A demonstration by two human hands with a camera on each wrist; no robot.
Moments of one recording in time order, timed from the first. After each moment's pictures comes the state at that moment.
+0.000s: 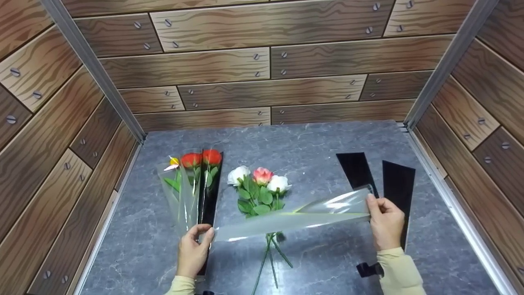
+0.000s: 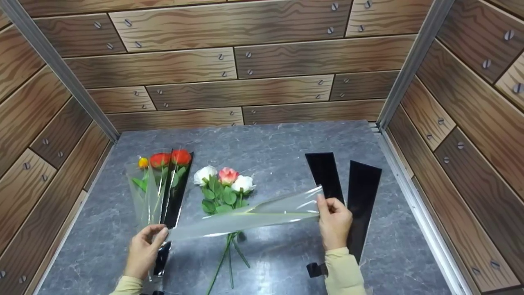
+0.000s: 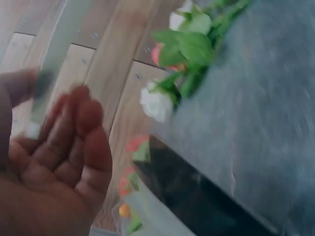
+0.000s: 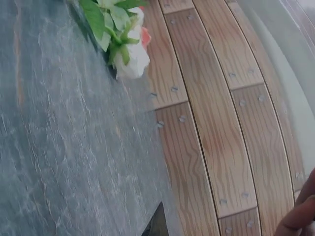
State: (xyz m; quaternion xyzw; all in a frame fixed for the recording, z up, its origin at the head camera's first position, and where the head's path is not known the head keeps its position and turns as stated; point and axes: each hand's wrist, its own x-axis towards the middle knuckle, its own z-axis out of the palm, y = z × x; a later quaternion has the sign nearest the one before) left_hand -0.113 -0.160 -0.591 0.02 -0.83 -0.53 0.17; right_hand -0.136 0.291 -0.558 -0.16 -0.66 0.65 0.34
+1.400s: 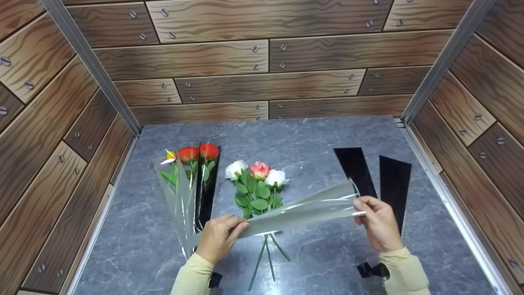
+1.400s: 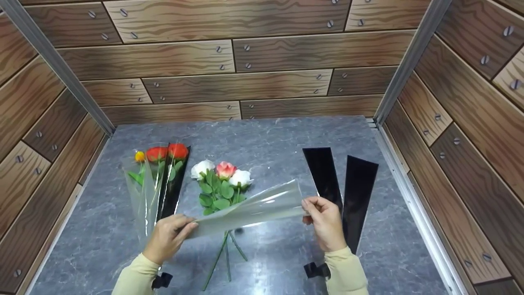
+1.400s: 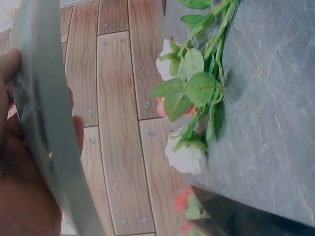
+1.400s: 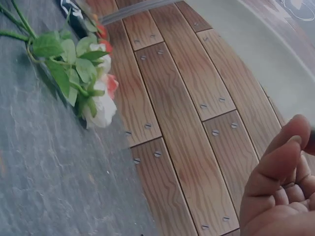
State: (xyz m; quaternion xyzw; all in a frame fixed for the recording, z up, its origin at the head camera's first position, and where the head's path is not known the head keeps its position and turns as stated) left_hand -0.122 -0.107 -0.556 -0.30 -0.86 -0.33 0.24; right_hand -0.109 0.283 -0.529 -0.01 -0.57 0.81 0.10
